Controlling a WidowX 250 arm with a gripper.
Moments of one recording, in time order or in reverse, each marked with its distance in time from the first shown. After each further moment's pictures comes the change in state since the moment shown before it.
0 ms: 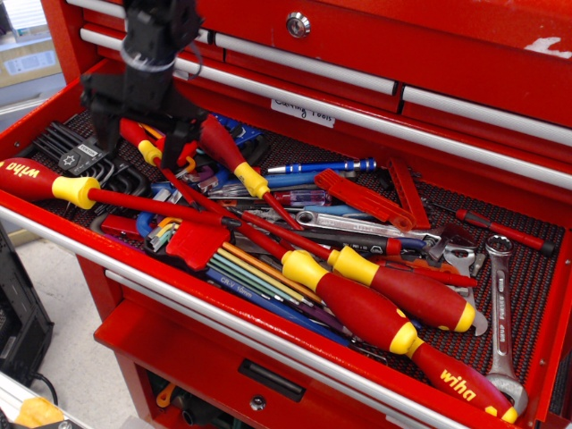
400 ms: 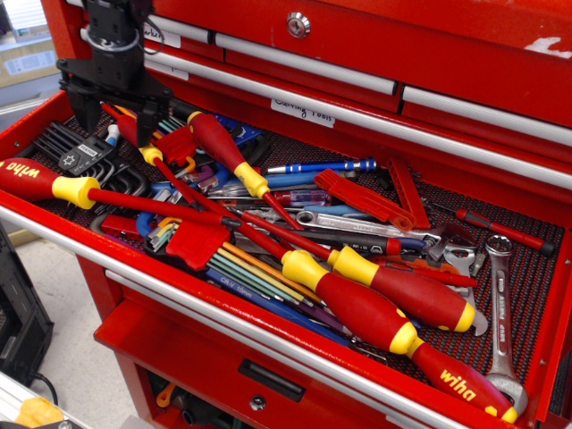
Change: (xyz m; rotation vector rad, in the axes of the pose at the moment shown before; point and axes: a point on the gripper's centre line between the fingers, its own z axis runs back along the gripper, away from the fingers) arm 0.038 0.029 -0.016 -0.061 0.000 -0.060
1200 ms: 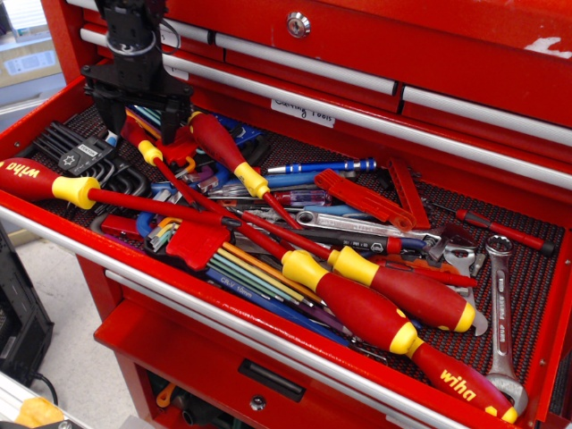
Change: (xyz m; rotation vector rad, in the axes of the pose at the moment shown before) arm 0.016 -0.024 -0.010 -0.069 -0.059 0.041
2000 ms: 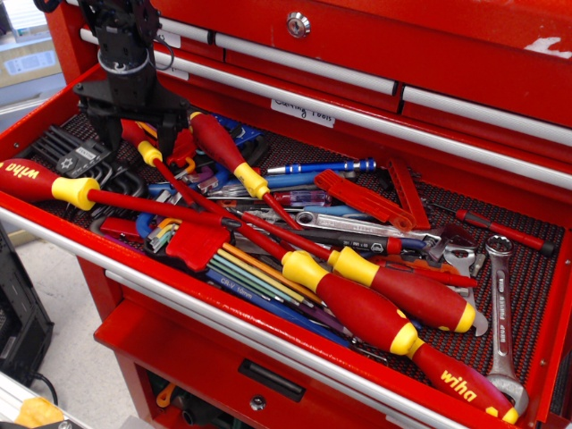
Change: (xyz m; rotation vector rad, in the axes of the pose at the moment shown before) arm -0.031 0.003 -0.002 0.000 0.001 0.067
